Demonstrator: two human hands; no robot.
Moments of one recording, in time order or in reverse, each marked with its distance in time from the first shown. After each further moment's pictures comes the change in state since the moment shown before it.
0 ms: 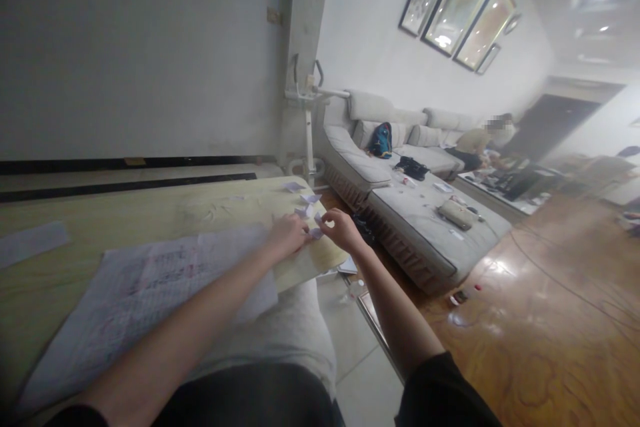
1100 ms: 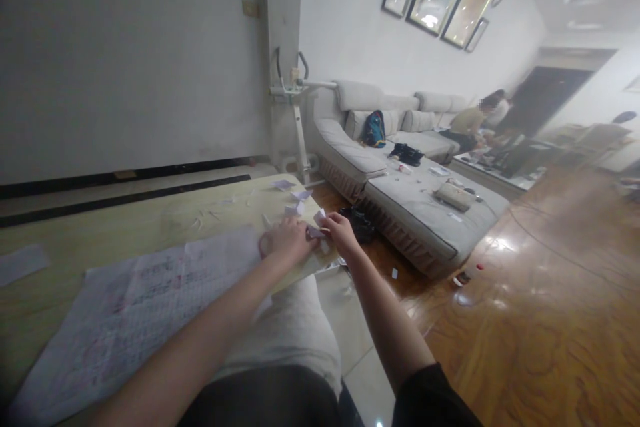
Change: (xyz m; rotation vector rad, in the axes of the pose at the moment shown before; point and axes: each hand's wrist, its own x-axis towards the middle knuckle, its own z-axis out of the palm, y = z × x) left_hand -0.007 0.031 0.024 0.073 0.105 -0.089; right_hand -0.023 0.000 0.019 0.747 0.235 0.572
